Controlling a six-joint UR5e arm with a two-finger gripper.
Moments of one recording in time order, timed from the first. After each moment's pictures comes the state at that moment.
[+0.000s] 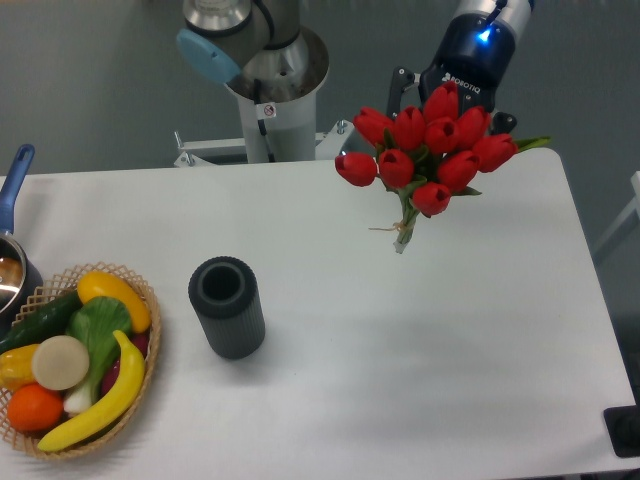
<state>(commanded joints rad) 2.97 -1.56 -1.84 -0.89 0.34 0.98</state>
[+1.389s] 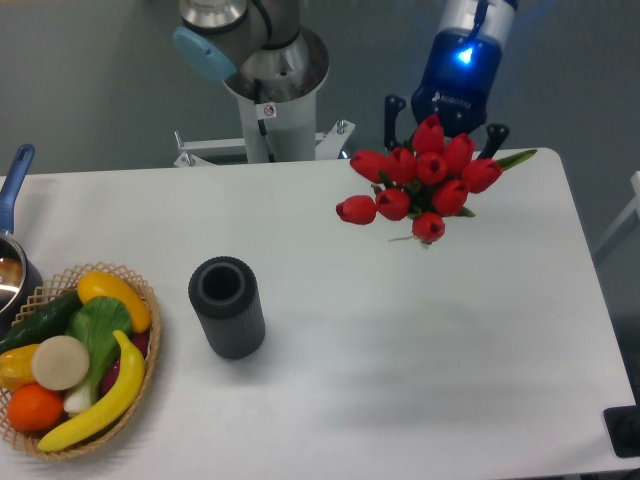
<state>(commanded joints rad) 2.85 -1.56 -1.85 -0.89 0.84 0.99</state>
